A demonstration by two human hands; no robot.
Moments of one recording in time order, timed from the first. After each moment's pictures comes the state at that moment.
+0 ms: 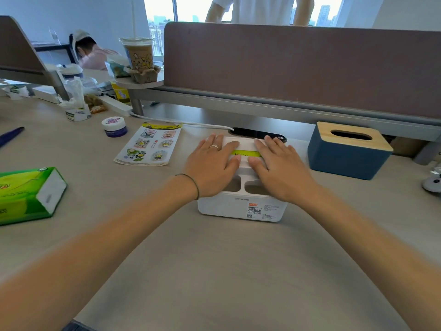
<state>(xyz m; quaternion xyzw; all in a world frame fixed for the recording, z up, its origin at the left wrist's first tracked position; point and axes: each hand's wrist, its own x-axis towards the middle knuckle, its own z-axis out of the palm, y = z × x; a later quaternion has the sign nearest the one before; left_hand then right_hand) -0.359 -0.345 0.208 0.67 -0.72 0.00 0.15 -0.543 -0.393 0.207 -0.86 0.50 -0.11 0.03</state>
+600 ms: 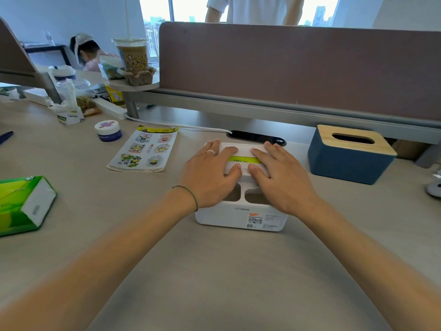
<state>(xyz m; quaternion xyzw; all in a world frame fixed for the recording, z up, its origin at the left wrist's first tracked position) -0.361 -0.348 0.201 0.69 -0.70 0.00 0.20 -0.541 -0.388 0.203 -0.84 0.51 -0.16 0.05</state>
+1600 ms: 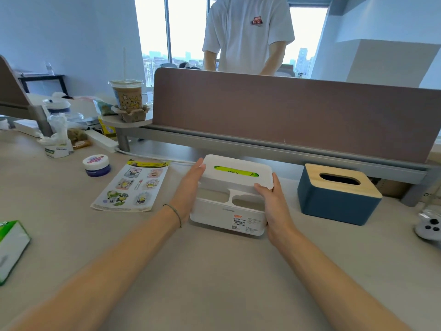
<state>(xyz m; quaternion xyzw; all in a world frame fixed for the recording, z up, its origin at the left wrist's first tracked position) -0.328 -0.424 0.194 0.51 -0.41 -0.48 0.58 -0.521 -0.444 0.186 -0.49 0.48 -0.49 0.54</state>
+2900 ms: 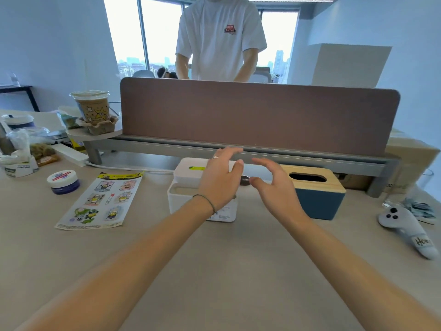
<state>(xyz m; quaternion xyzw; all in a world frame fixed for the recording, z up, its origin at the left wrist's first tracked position) -0.439 -0.457 0.244 0.55 -0.65 -0.14 0.49 -0.586 -0.459 0.233 -0.70 0.50 -0.46 0.23</state>
